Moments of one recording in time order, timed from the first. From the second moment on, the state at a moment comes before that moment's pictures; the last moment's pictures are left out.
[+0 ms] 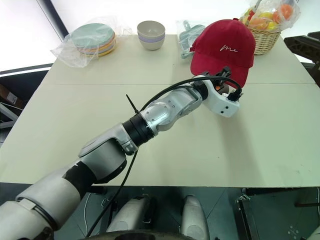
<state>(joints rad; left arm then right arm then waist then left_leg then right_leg) -1.26 -0.08 -0.76 0.63 0.99 0.06 -0.21 -0.70 -1.23 -0.58 0.09 0.76 1.12 0.81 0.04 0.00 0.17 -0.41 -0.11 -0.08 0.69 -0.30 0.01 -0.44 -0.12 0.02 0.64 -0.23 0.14</state>
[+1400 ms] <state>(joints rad) -1.09 -0.17 -0.65 0.18 0.66 0.39 -0.78 -0.59 -1.27 -0.59 0.14 0.73 1.03 0.85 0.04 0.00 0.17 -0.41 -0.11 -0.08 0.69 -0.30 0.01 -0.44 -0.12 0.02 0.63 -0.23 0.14</state>
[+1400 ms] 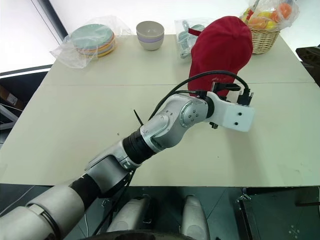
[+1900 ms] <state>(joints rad) -1.38 -0.01 -0.13 0.56 0.29 0.35 -0.53 -0.64 -1.26 -0.53 0.20 0.69 0.93 0.87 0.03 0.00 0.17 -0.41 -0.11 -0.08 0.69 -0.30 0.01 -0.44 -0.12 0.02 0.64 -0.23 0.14</state>
